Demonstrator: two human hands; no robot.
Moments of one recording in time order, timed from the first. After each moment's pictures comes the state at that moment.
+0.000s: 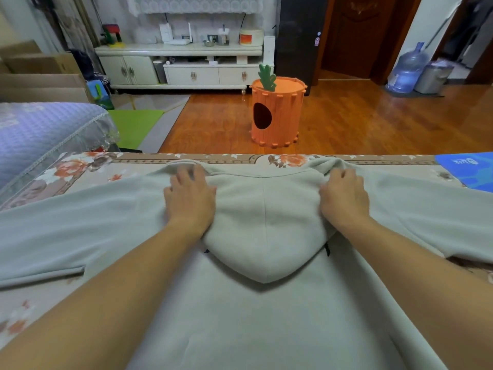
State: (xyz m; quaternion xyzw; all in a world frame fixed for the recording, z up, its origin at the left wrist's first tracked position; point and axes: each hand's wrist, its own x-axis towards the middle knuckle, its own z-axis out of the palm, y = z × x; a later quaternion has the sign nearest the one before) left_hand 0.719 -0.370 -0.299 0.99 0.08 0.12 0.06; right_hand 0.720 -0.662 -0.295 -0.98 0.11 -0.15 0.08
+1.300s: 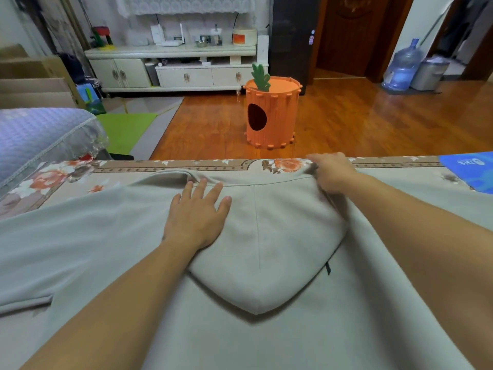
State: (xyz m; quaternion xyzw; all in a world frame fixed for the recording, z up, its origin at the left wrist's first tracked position) left_hand 0.748 -0.382 -0.328 1.00 -0.02 0.03 0.07; right_hand 0.820 -0.692 -0.276 -1.00 0.01 0.01 0.06
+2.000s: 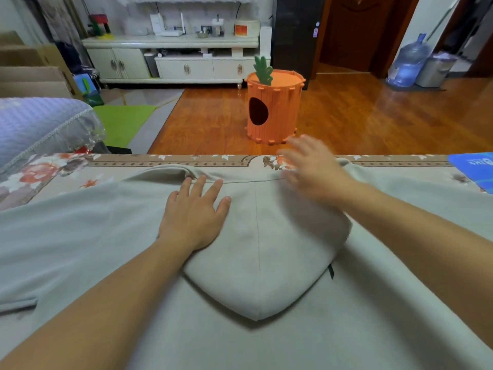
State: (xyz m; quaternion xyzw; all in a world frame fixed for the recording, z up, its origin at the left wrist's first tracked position) left_hand 0.751 -0.380 -0.331 1.00 -0.04 0.02 0.04; right_hand 0.804 -0.655 -0.279 -0.97 -0.21 -0.13 0.04
